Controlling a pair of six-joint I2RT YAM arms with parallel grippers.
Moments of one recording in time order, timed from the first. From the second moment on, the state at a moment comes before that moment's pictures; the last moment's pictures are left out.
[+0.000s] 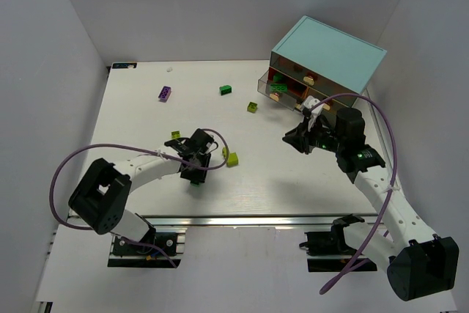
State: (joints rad) left arm -0.66 1.48 0.80 -0.57 -0.14 -0.38; right arm 0.27 0.96 0.74 -0.19 -0.71 -0.22
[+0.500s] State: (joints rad) left arm -0.67 1.59 1.40 -0.19 0.09 -0.38; right arm 0.25 0.91 0.74 -0.16 -0.38 -0.13
